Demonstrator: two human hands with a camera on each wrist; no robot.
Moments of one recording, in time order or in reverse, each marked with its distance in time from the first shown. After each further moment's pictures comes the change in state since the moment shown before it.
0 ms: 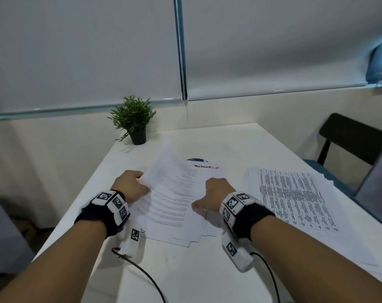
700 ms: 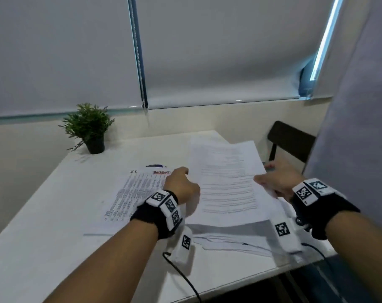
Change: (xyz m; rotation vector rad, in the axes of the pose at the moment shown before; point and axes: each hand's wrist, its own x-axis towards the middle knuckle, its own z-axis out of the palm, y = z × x) left_hand -0.071 0.167 0.125 -0.244 -0.277 0.261; right_hand -0.081 0.200 -0.115 0.597 0.458 0.349
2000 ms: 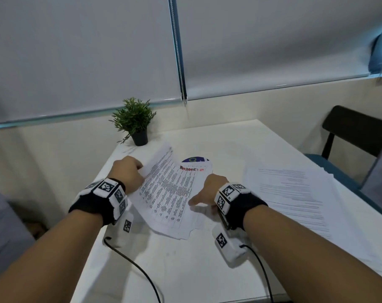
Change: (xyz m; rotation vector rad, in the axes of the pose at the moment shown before) left_hand -0.024 -0.089 -0.184 0.644 0.327 -0.199; right_hand -0.060 -0.108 0.209 -0.497 -0.503 -0.268
